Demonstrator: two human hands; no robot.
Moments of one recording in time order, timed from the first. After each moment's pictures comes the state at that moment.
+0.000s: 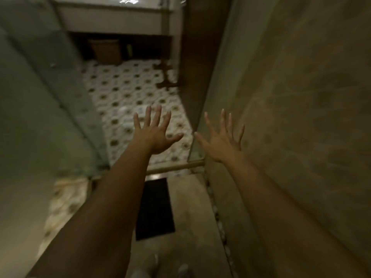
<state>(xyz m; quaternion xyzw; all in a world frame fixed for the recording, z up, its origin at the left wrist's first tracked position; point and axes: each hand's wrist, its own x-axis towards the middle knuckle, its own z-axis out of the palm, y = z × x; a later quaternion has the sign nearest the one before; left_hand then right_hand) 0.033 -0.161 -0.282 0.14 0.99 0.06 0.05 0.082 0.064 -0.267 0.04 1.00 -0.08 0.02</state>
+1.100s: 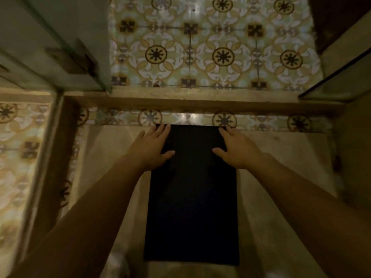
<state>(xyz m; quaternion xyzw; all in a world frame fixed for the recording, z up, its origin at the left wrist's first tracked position) -0.089 -0.330 -1.146 0.07 0.96 0.06 0.26 -0.125 -0.056 -1.156 -0.12 0.95 -0.07 0.28</state>
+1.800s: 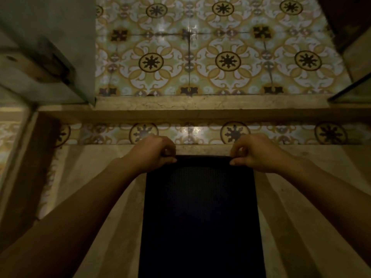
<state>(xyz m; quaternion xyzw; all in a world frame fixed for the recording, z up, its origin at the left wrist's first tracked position) -0.161 -0.341 -1.221 0.18 0.95 0.17 0.21 -0.183 -0.030 -1.212 -0.18 0.93 -0.19 0.25</state>
